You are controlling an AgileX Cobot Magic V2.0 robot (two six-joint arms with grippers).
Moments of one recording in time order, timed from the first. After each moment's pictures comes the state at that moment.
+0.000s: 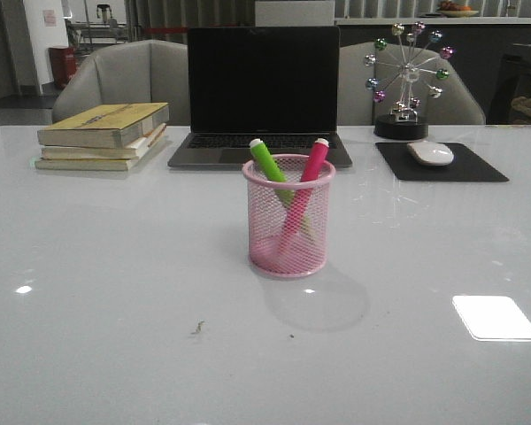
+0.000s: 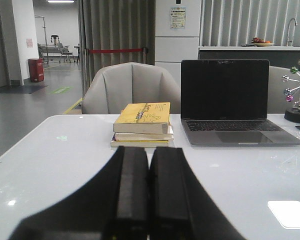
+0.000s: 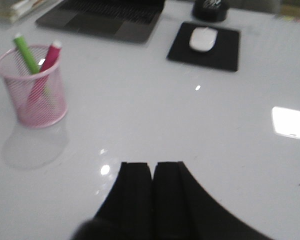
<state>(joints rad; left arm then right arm) -0.09 0.00 0.00 0.00 -0.02 -0.02 0.12 0.20 -0.24 -0.04 0.37 0.05</state>
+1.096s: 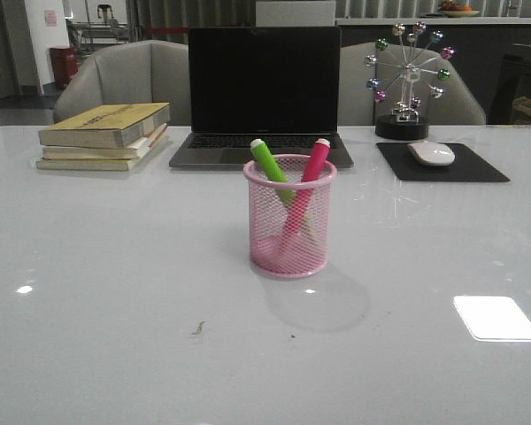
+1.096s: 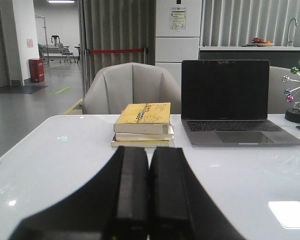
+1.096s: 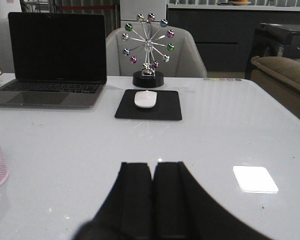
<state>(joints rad) -0.09 0.00 0.00 0.00 -0.02 -0.02 -0.04 -0.01 0.03 -0.01 0.06 0.04</state>
